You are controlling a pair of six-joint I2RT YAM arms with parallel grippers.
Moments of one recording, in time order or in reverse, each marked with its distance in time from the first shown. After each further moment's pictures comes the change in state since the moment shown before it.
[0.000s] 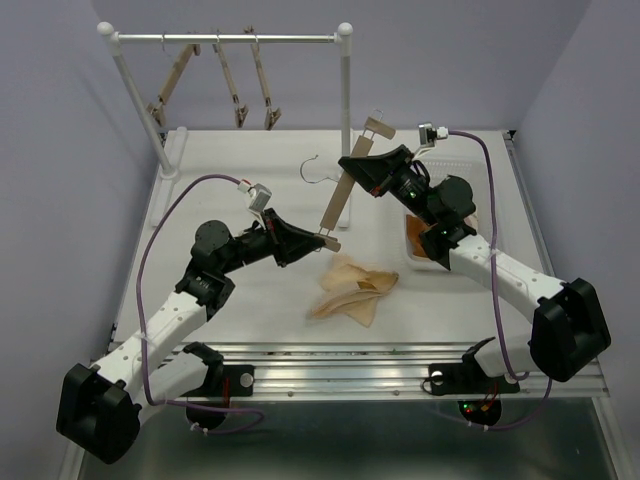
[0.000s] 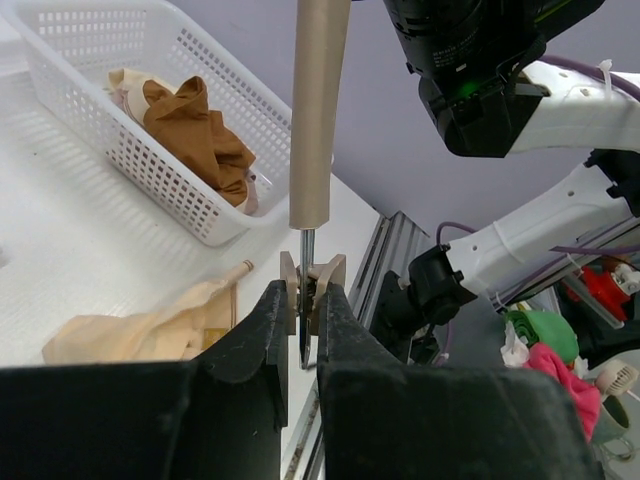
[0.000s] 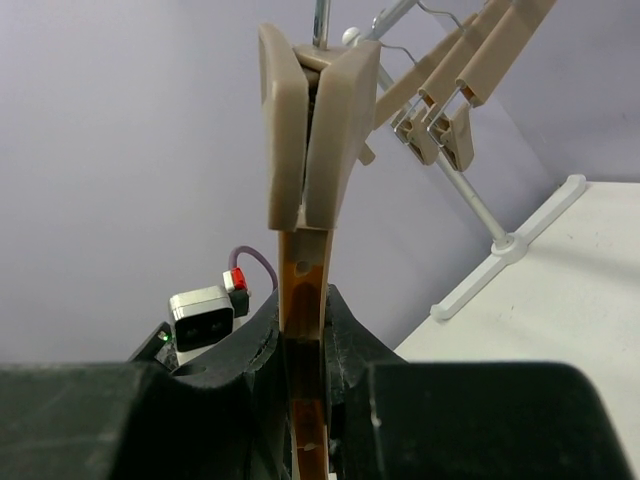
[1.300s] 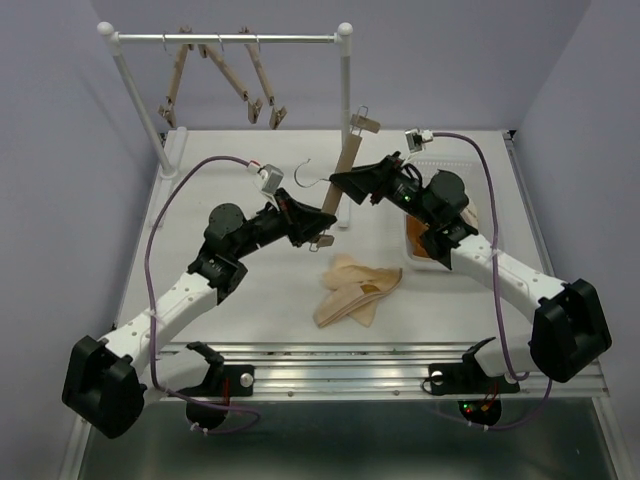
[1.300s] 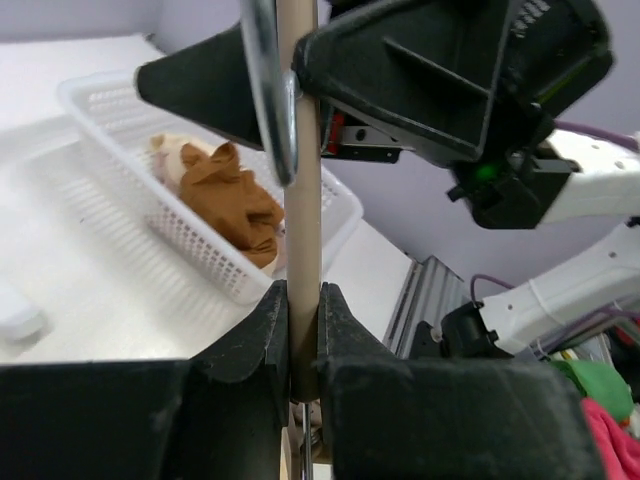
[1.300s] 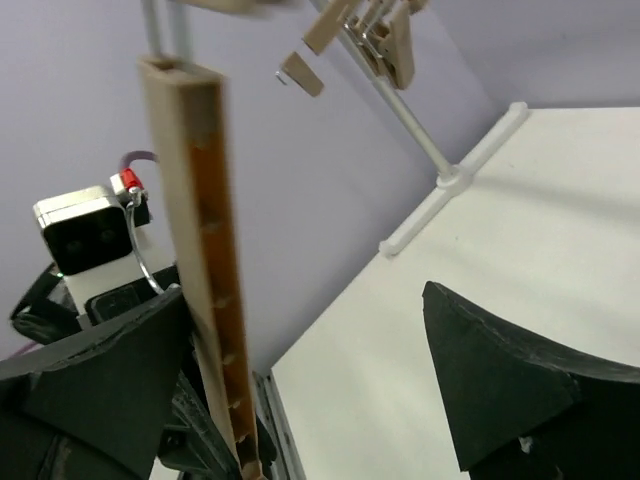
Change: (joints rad) left arm -0.066 0.170 0.144 0.102 -0.115 0.046; right arm -0.011 -0.003 -0.003 -0.168 -0.068 -0.101
